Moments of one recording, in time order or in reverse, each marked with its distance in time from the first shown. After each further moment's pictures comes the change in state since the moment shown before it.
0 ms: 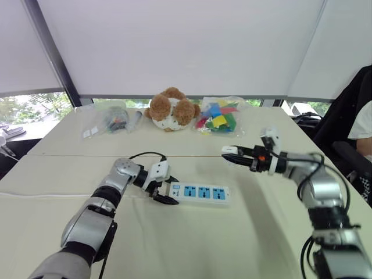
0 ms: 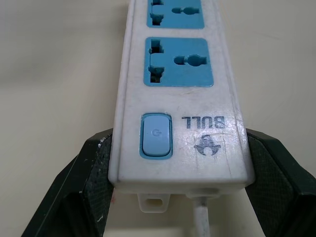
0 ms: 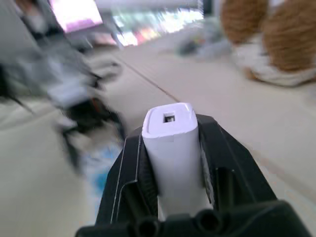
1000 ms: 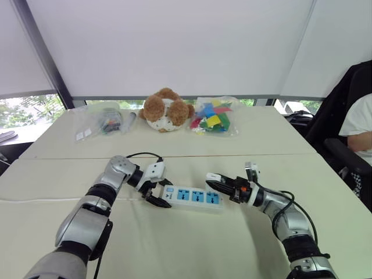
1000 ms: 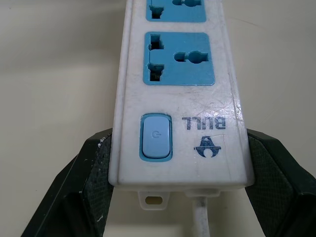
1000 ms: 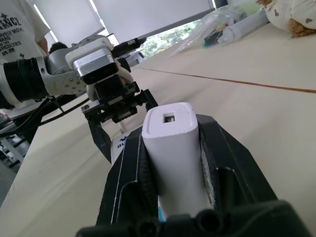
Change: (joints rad) left arm 0.010 0.042 -0.013 -0.048 0.010 0.091 -0.085; right arm 0.088 0.146 0.109 0.249 -0.018 -0.287 0.047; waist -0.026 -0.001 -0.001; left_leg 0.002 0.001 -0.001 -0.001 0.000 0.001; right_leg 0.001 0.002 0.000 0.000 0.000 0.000
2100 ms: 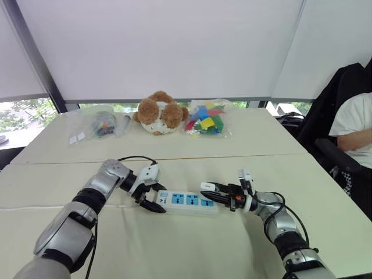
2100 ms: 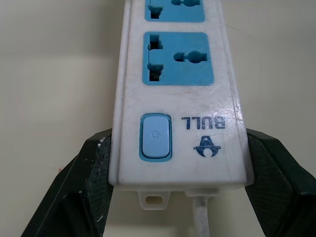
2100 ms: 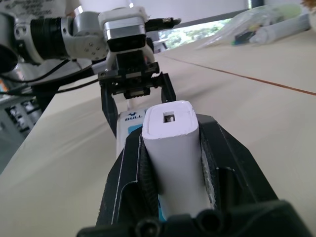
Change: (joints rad) left arm 0.111 0.181 -0.264 -0.292 -0.289 0.234 0.049; right arm -0.096 0.017 0.113 0.352 -0.035 -0.370 0.204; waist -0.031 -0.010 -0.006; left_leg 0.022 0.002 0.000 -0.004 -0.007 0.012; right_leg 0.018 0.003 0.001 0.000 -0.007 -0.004
